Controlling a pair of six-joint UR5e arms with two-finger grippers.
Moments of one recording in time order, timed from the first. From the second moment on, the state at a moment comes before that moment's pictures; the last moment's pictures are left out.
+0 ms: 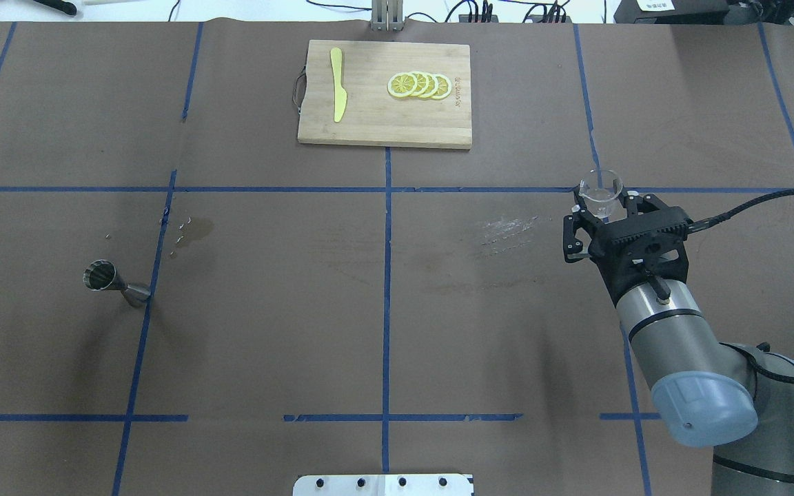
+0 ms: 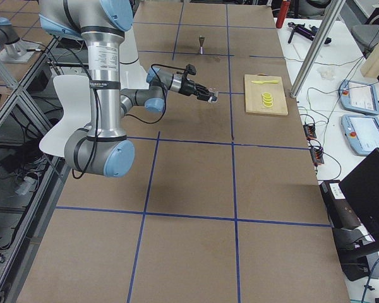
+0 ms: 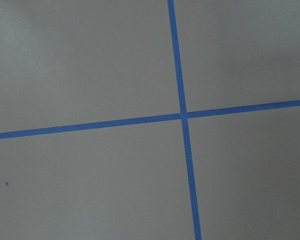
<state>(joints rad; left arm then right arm) -1.60 -1.57 -1.61 -1.62 -2.34 0.07 0.27 -1.58 2.02 -0.92 0.61 0.92</state>
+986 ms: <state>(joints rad) -1.60 -1.57 -1.61 -1.63 -2.34 0.07 0.24 -1.67 1.80 -0.82 0.59 1.34</state>
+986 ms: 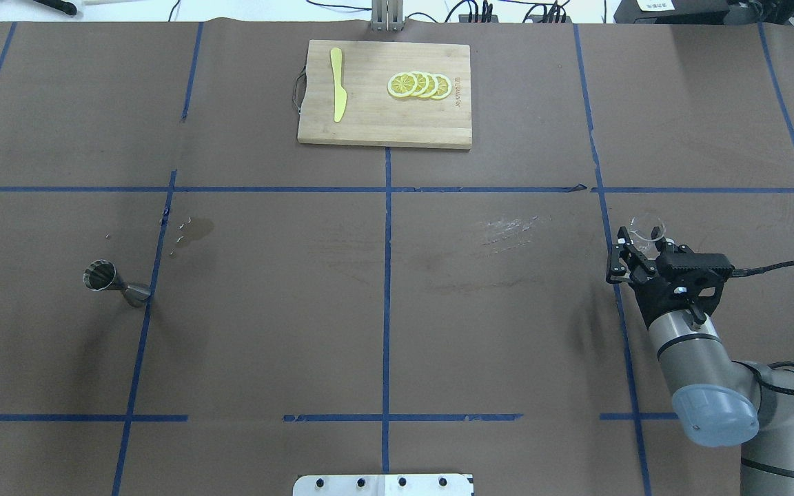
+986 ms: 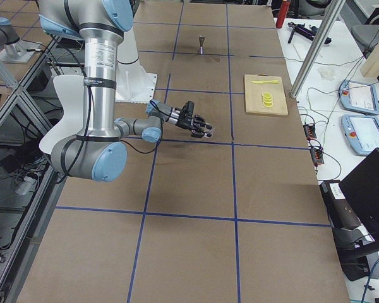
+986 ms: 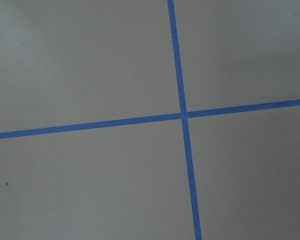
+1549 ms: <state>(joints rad) -1.60 -1.57 -1.61 -1.63 -2.34 0.07 0.17 -1.67 1.73 -0.82 0.46 1.48</state>
